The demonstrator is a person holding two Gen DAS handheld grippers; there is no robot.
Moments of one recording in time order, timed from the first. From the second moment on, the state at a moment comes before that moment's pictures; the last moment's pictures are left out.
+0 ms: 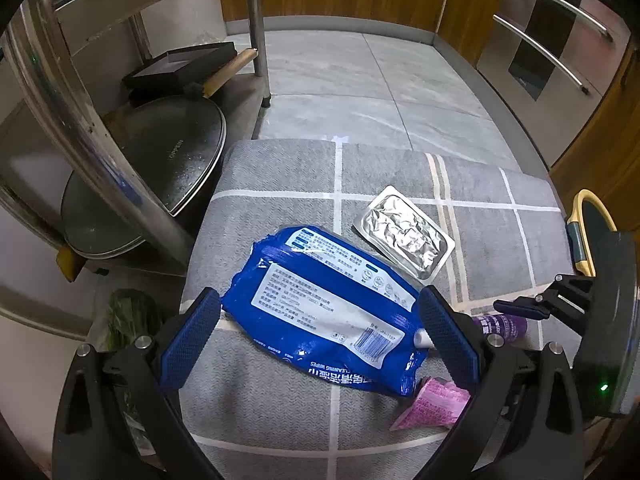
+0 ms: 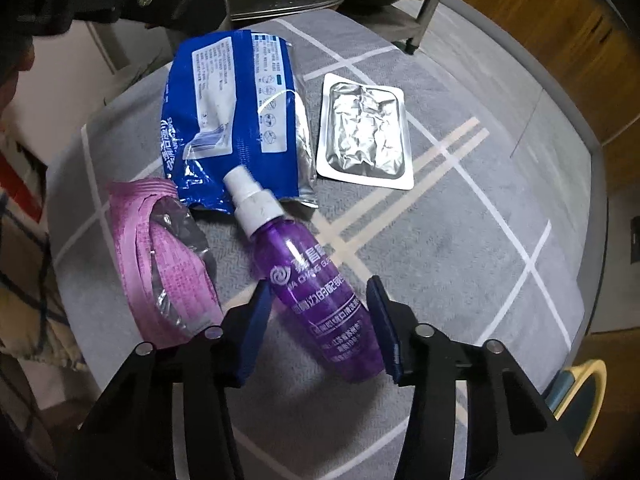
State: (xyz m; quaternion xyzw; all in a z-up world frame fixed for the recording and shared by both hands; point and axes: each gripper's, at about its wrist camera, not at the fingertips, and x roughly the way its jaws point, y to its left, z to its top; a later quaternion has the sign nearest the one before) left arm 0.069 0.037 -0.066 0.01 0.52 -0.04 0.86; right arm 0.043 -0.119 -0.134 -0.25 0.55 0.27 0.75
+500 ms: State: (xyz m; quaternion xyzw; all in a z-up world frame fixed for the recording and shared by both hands) left arm 0.048 0.012 -0.068 -0.01 0.54 -0.13 0.83; right arm 0.076 -0.202 -0.131 -0.12 0.62 0.14 0.76
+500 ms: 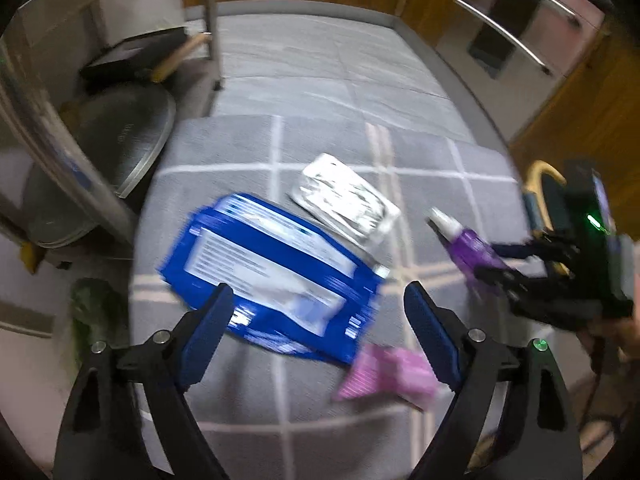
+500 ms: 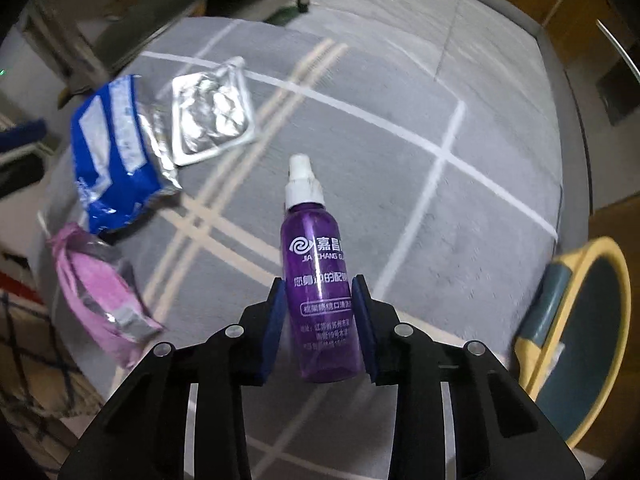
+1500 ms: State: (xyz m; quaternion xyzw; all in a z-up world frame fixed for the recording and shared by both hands) left arm 0.027 -0.039 -0.087 0.07 0.56 -0.20 0.80; right arm 0.075 -0.184 -0.130 -0.13 0.62 0.15 0.76
